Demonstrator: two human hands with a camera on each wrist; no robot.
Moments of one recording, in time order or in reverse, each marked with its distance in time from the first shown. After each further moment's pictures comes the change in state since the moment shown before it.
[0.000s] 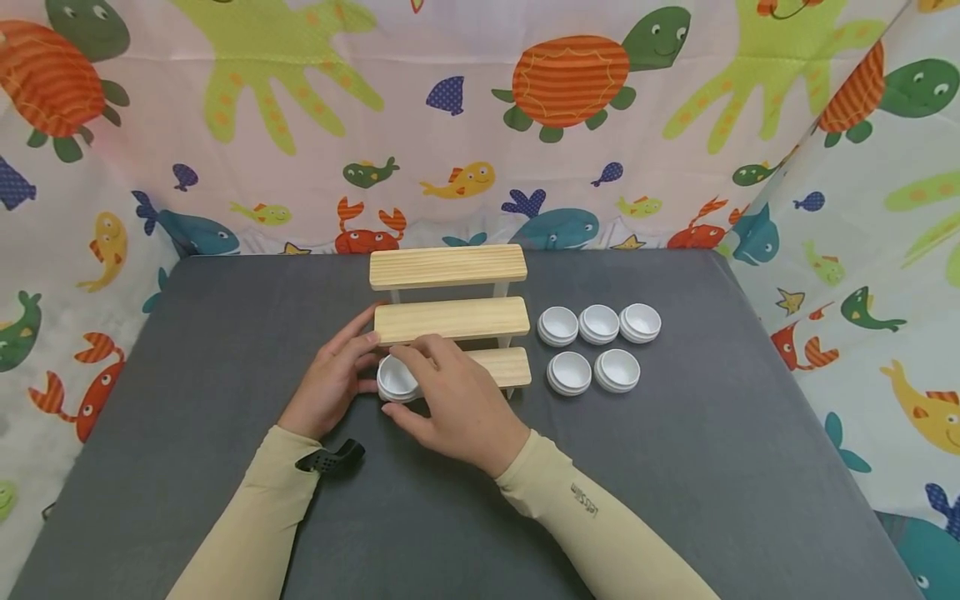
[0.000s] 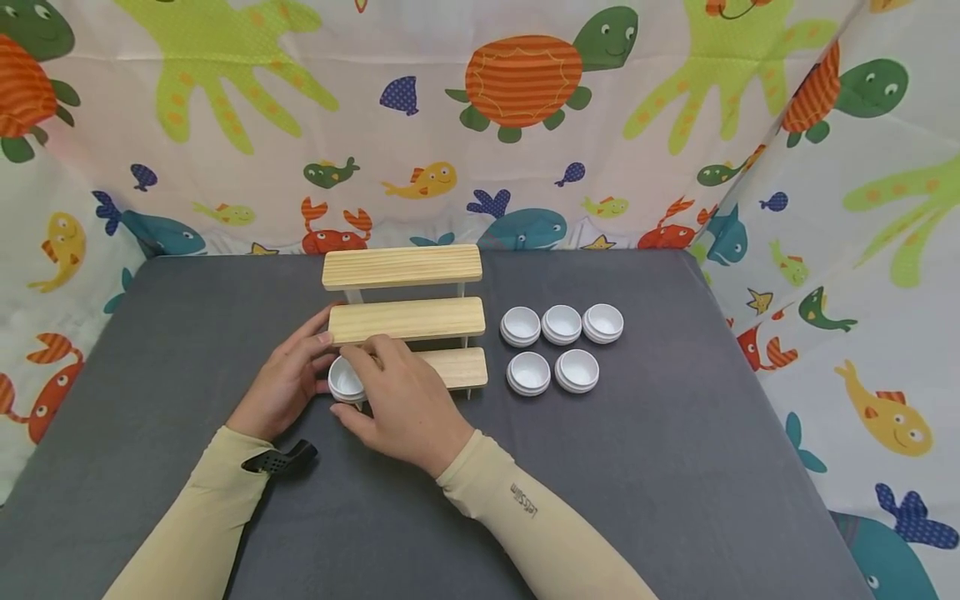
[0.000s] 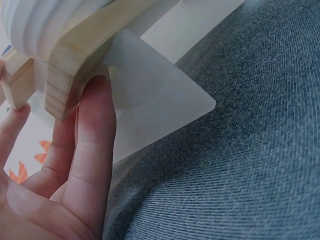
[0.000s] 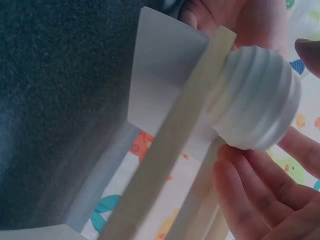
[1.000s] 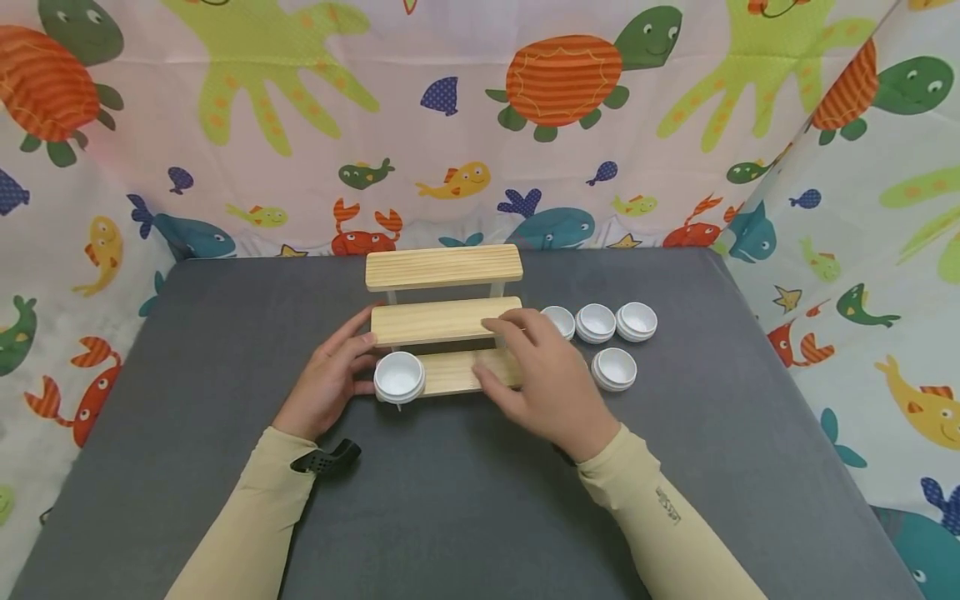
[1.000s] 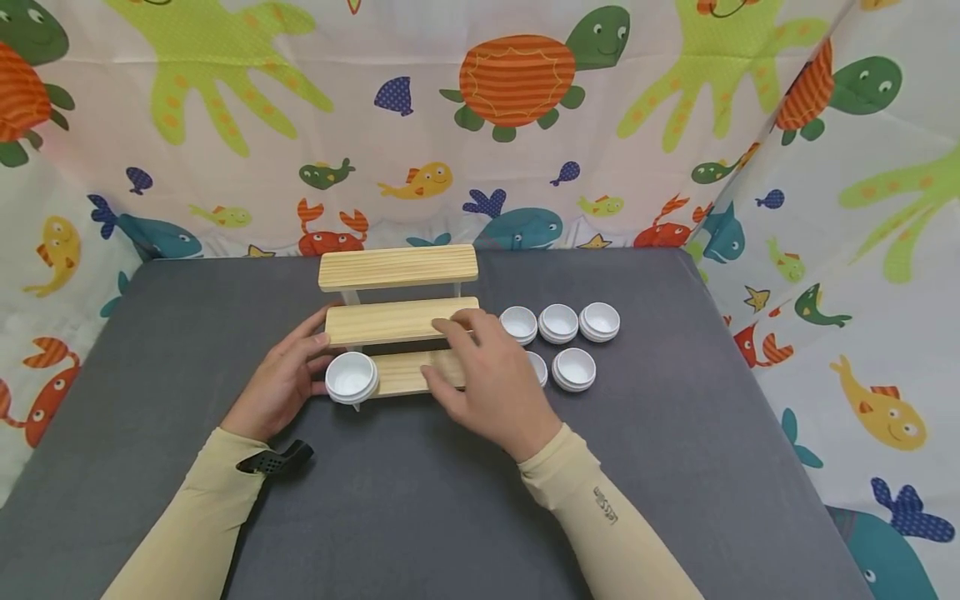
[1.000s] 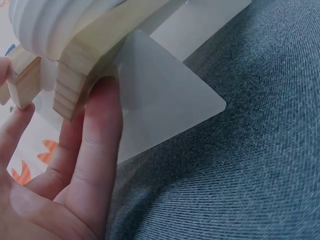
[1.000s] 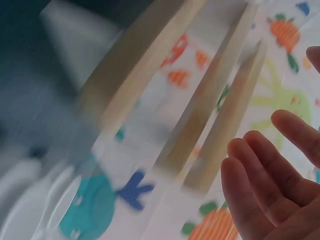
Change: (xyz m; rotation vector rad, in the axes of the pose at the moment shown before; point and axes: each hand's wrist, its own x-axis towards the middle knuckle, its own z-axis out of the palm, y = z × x) left_hand 0.000 0.003 0.001 0.015 0.022 -0.024; right_hand -0.039 0.059 -0.063 -0.058 0.157 0.082
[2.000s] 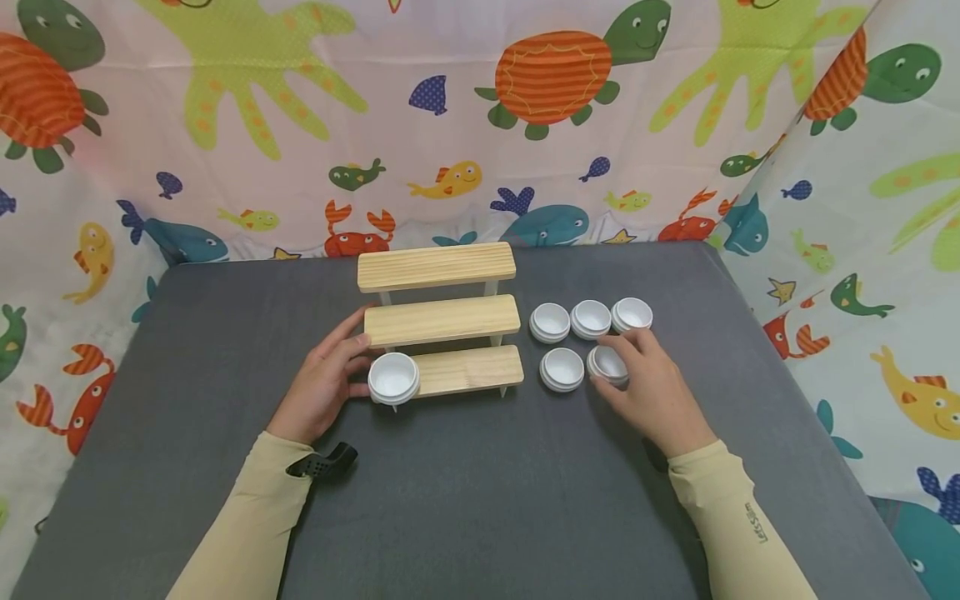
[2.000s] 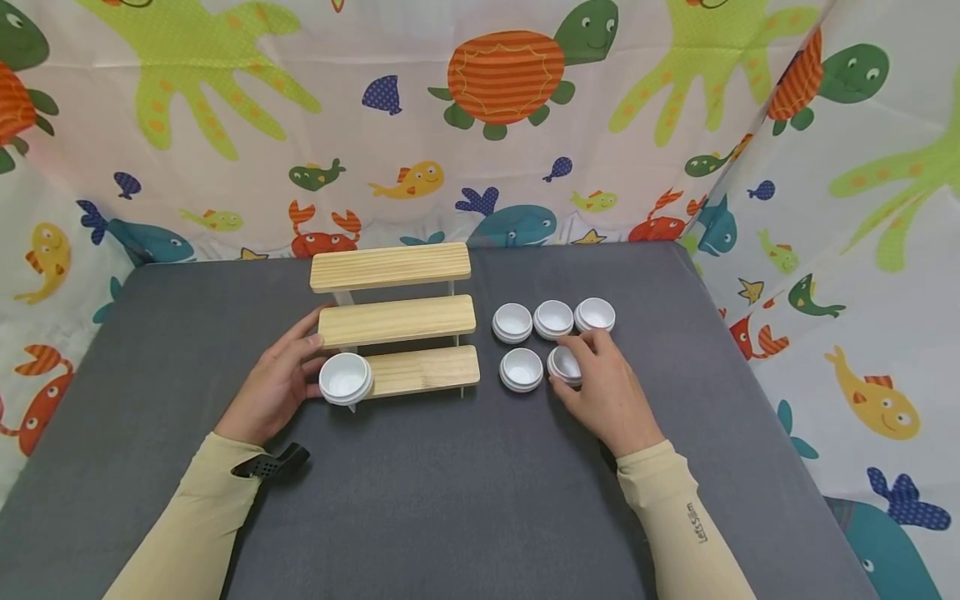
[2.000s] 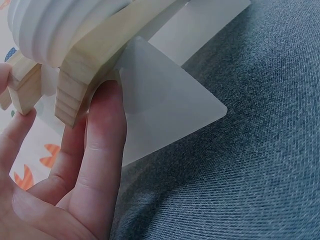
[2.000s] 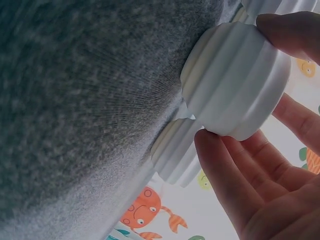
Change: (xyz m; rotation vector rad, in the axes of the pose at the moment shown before) left_hand -0.002 0.003 0.003 -0.005 0.007 -0.013; right_hand -0.088 0.113 -0.036 -0.081 -0.189 0.443
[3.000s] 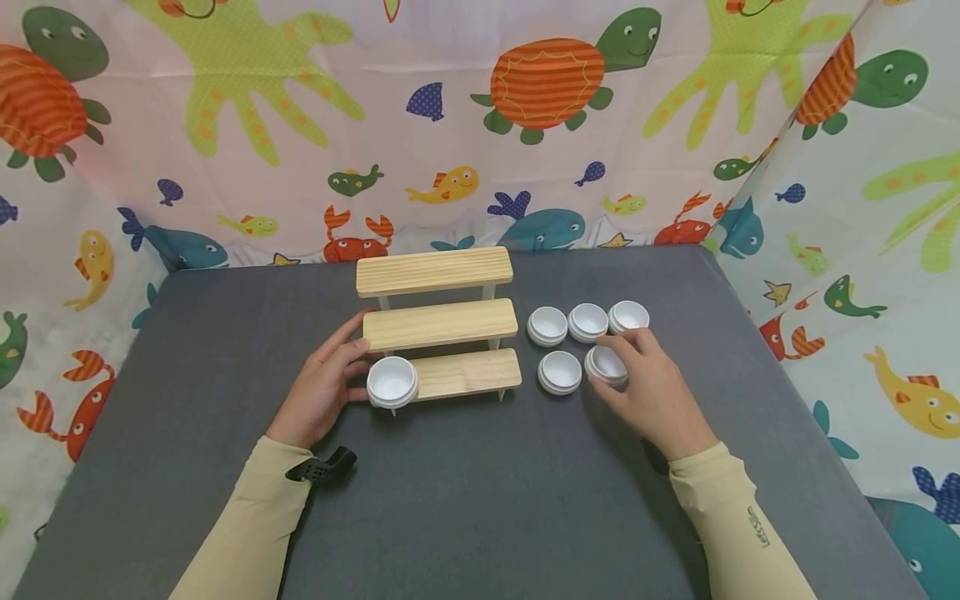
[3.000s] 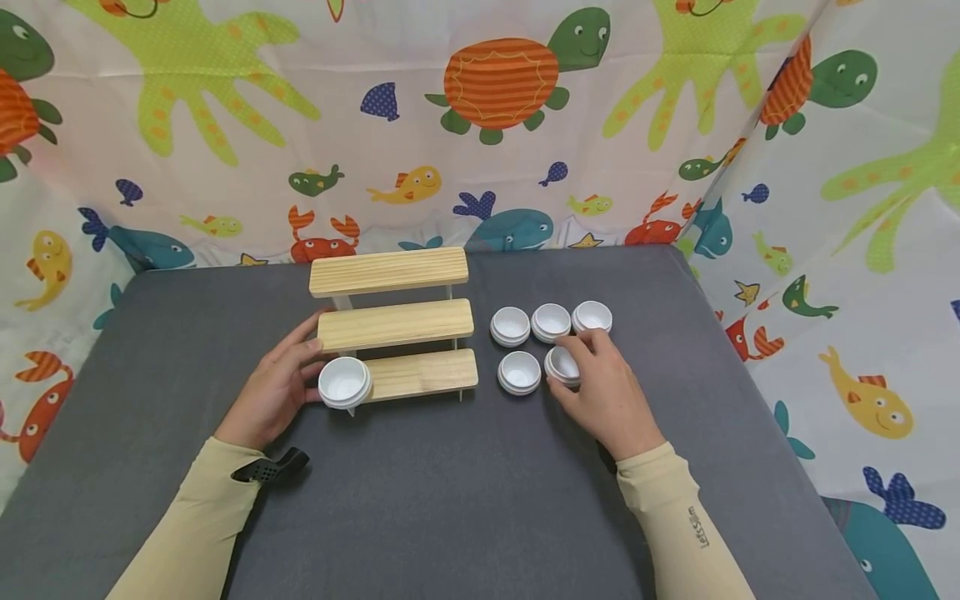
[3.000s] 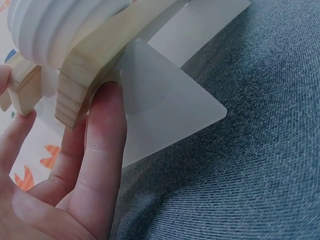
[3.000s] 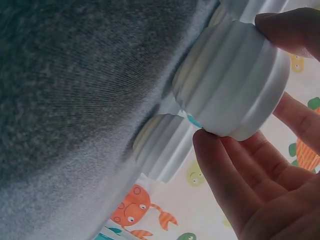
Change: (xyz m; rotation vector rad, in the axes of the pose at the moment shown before) left_hand -0.001 0.001 0.003 0.033 0.011 0.002; right_hand -0.002 -0.008 -0.008 0.008 0.035 -0.007
